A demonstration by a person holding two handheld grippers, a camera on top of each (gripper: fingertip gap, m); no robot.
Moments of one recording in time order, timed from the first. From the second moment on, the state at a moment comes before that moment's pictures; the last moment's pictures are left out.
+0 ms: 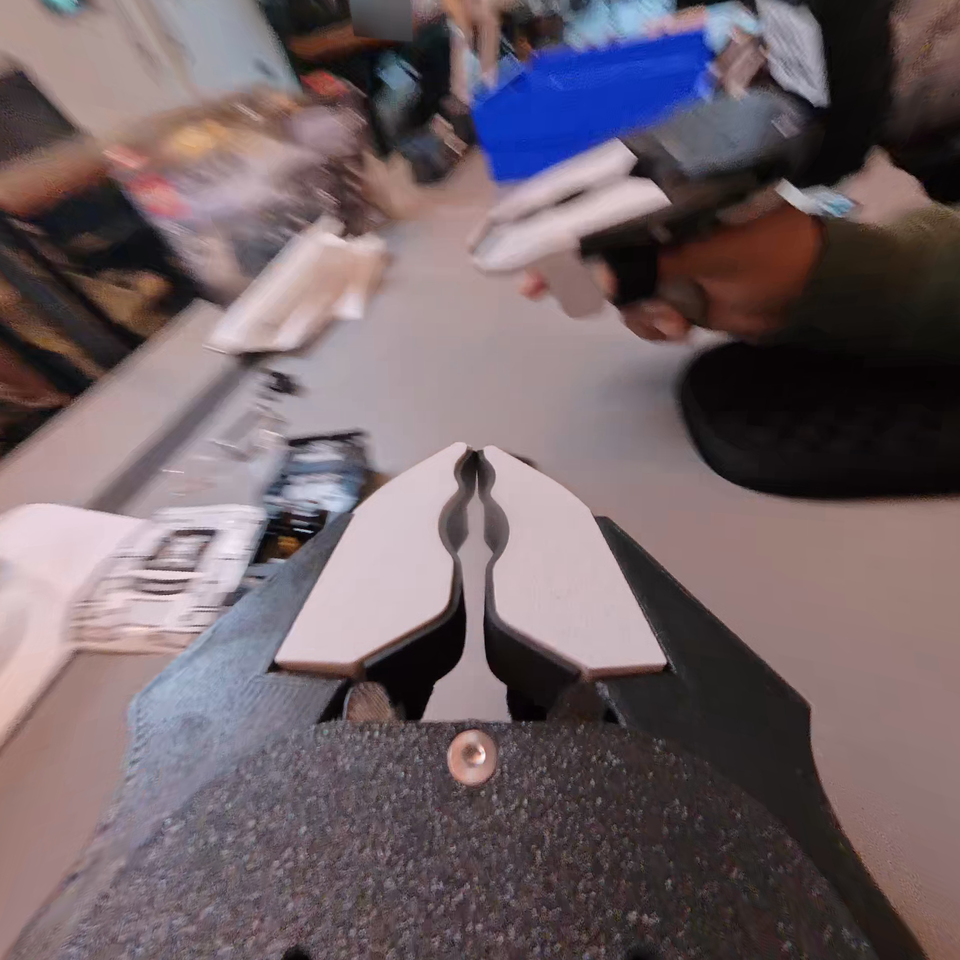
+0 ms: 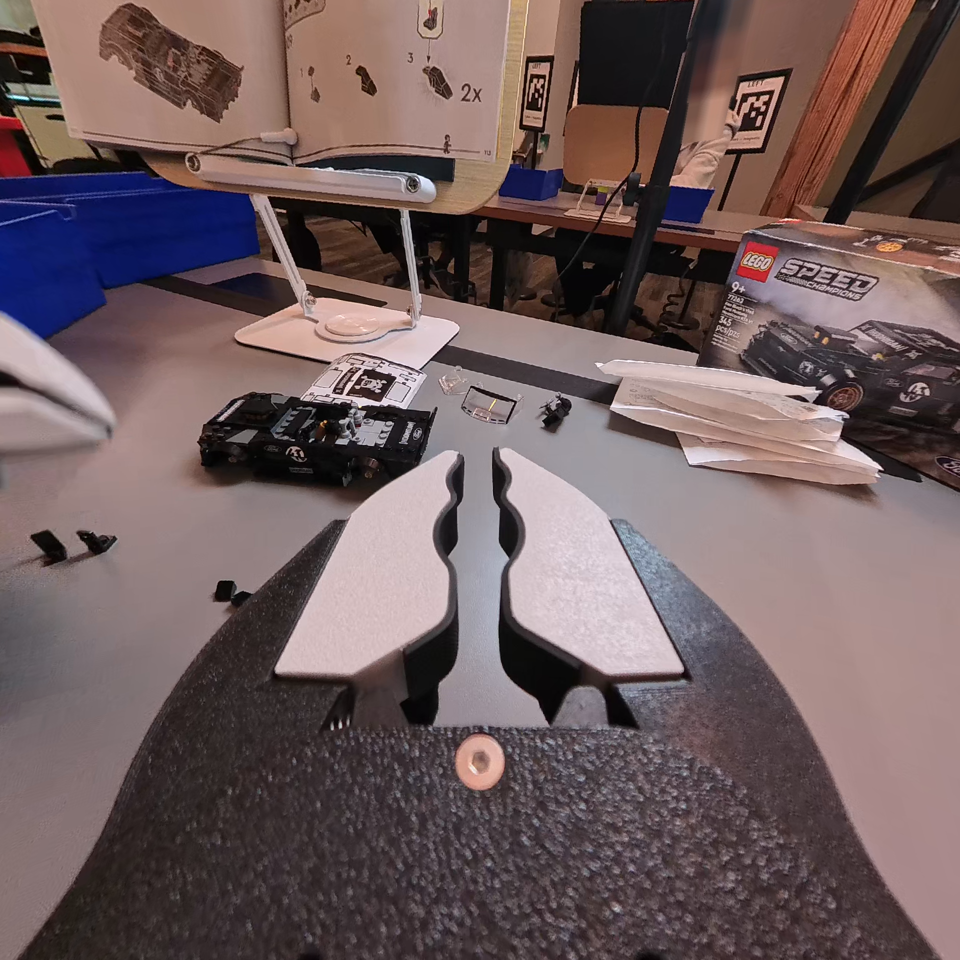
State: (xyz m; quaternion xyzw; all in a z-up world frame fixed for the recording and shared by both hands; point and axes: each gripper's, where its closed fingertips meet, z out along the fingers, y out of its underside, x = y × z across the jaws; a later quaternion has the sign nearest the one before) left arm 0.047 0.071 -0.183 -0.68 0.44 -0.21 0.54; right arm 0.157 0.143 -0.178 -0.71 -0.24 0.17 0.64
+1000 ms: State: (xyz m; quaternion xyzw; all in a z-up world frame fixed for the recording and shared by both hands) left arm -0.146 0.289 -0.038 -0.65 0.10 0.01 0.75; right arm 0.161 0.157 -0.201 -0.74 -0.23 0.15 0.61
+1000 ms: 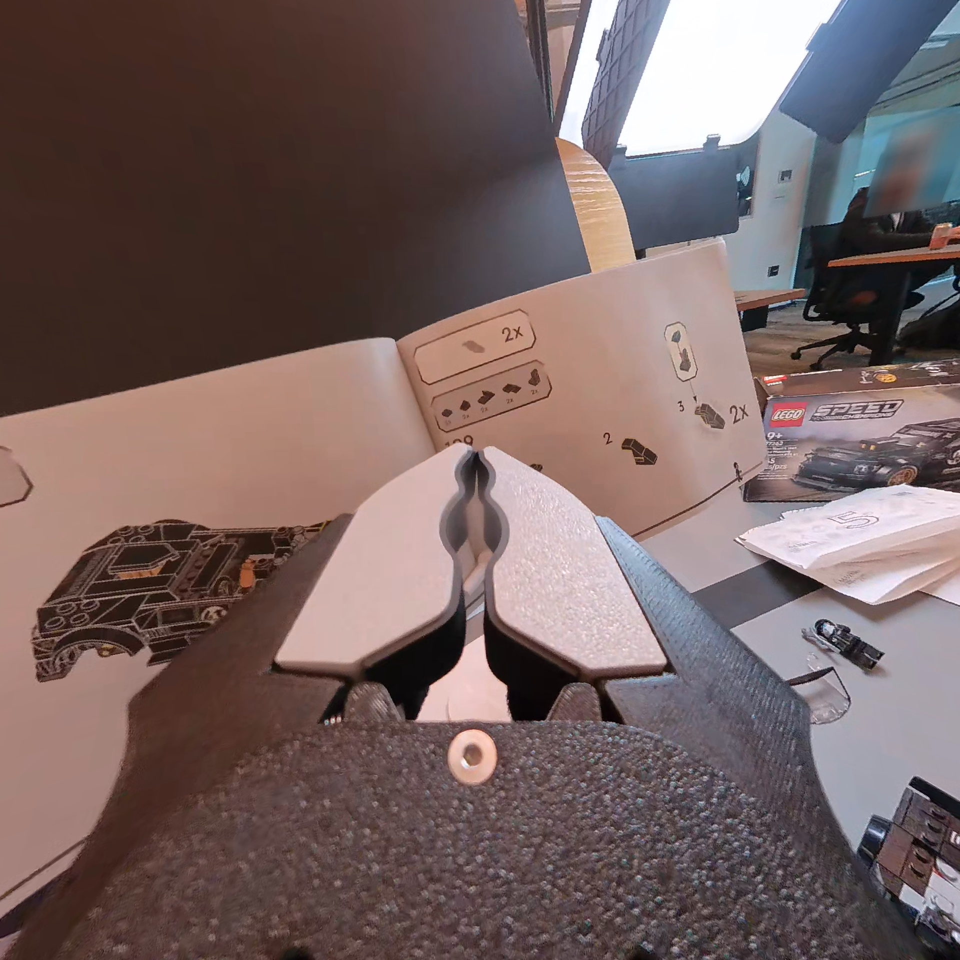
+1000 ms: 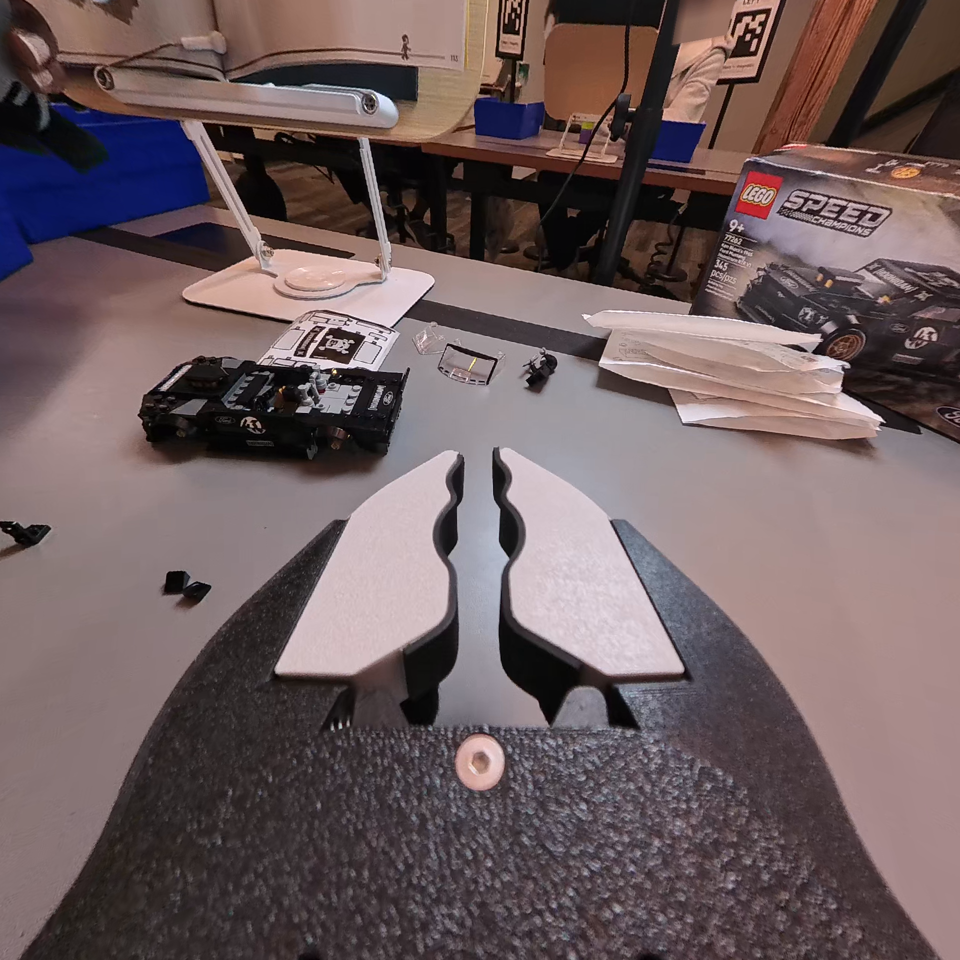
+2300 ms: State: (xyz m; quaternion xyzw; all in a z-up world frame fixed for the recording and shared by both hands) left arm -0.046 0.189 0.002 -0.62 0.28 -0.14 0.72; right arm 0.170 0.155 -0.189 -0.73 -0.22 0.15 0.63
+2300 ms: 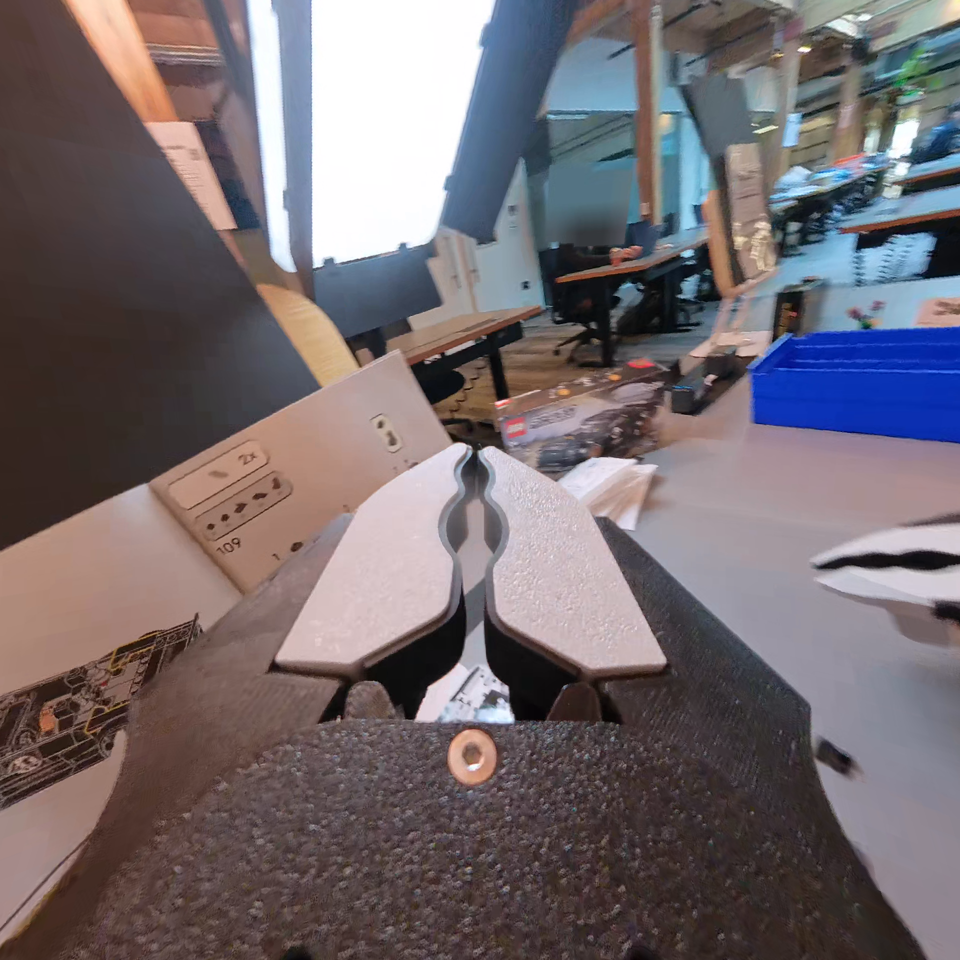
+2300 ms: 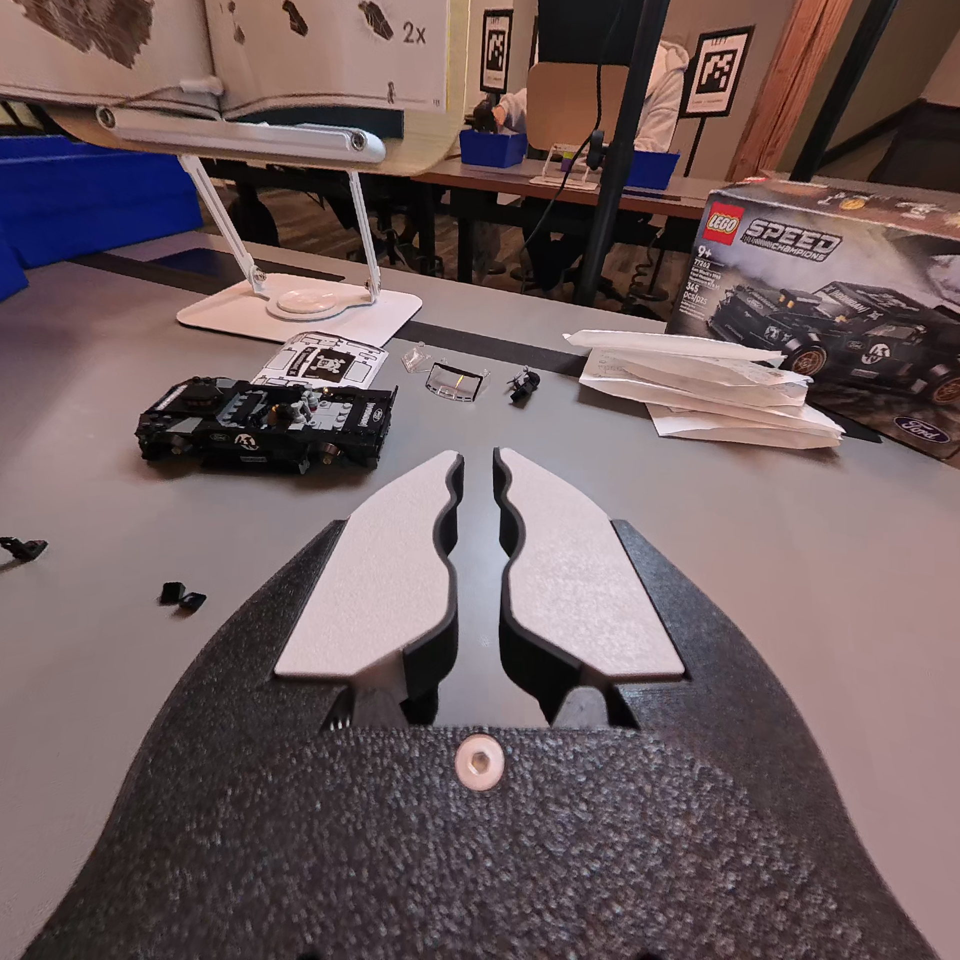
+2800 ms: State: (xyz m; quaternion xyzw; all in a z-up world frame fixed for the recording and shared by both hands) left arm -0.057 0.052 -0.194 -0.72 0.40 -0.13 0.55; right arm 0.140 0.127 -0.171 -0.67 -0.30 0.19 0.65
